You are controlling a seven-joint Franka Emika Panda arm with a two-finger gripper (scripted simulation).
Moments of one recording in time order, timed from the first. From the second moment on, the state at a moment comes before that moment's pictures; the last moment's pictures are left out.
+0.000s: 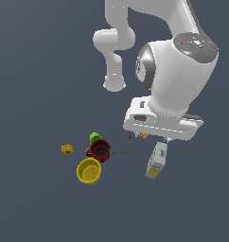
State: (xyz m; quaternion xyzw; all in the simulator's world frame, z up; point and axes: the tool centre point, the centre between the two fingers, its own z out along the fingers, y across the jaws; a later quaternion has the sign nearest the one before) arm 0.085 0.128 0.243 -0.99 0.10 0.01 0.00
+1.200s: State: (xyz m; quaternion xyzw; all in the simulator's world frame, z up) arm 0.112 0.176 0.187 -0.99 0.16 0.00 0.00
